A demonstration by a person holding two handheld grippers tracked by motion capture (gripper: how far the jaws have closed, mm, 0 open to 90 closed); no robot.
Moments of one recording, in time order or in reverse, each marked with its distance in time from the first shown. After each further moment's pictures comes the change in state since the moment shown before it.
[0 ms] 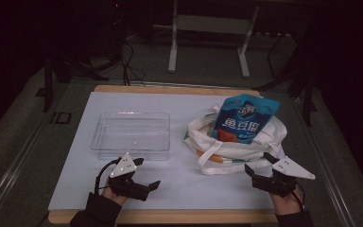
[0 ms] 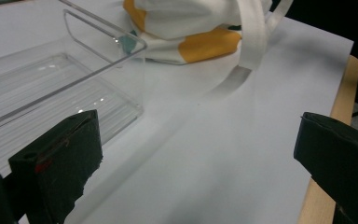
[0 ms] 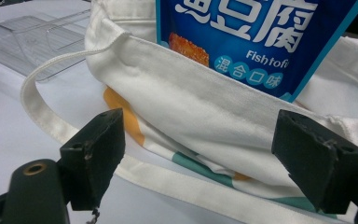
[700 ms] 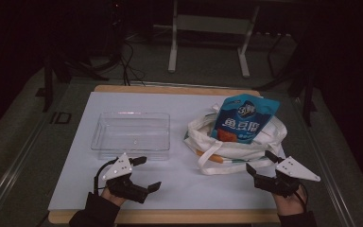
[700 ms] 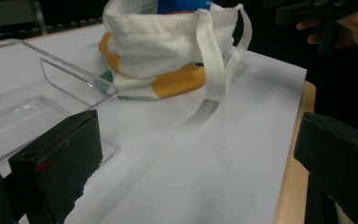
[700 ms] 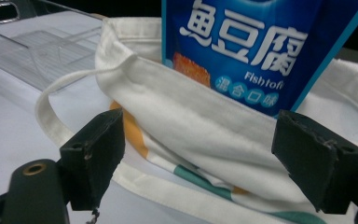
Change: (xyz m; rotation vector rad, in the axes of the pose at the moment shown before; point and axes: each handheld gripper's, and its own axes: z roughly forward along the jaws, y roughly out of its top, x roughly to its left) left arm -0.003 0.006 -0.011 -0.138 -0.091 0.038; right arm 0.000 0.007 -0.009 -0.052 0.016 -0.017
